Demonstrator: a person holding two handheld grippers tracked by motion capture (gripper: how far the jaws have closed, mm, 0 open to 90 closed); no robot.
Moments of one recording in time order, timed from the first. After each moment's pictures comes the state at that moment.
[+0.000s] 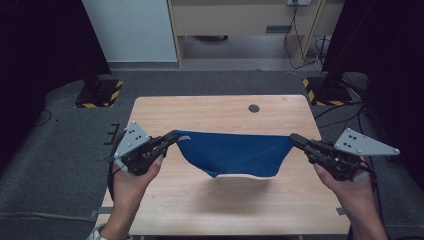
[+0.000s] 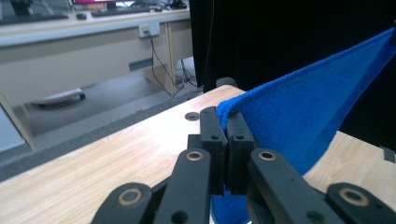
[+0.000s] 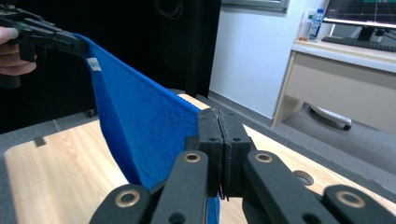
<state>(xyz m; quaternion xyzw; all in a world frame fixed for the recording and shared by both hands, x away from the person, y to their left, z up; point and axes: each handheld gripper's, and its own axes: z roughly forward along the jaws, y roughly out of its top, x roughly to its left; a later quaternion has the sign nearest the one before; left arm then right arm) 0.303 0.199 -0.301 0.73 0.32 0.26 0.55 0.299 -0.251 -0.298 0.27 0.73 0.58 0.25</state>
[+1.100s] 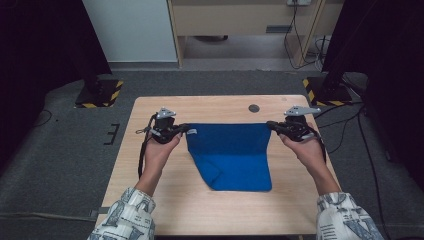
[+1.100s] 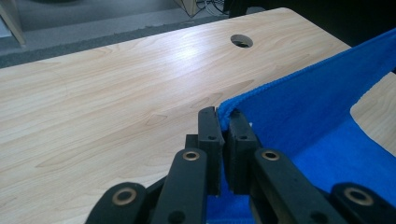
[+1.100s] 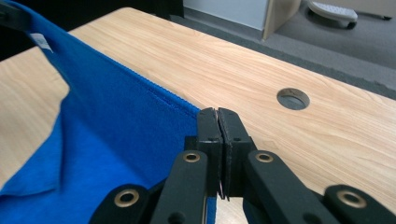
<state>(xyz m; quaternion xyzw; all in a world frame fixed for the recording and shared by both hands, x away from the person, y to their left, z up) 0.463 0.188 -0.415 0.76 0.45 0.16 0.44 0.473 -0.229 -0.412 0.38 0.78 0.46 0.18</state>
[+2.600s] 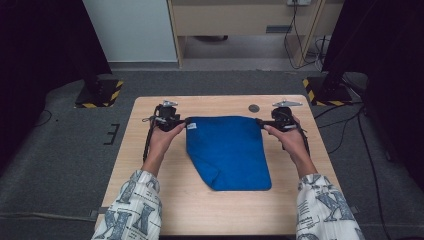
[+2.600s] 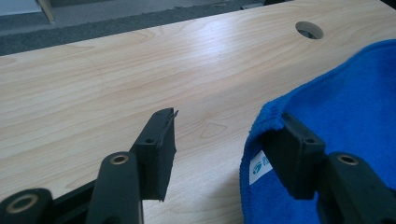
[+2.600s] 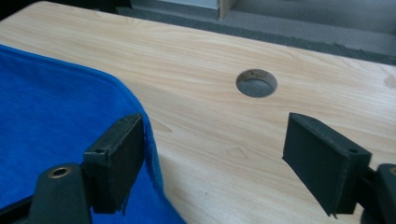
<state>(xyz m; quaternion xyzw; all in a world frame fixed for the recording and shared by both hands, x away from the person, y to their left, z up) 0.534 0.202 -0.452 0.75 0.50 0.18 0.40 0.541 -0.212 -0.462 0.48 0.74 0.41 0.20</state>
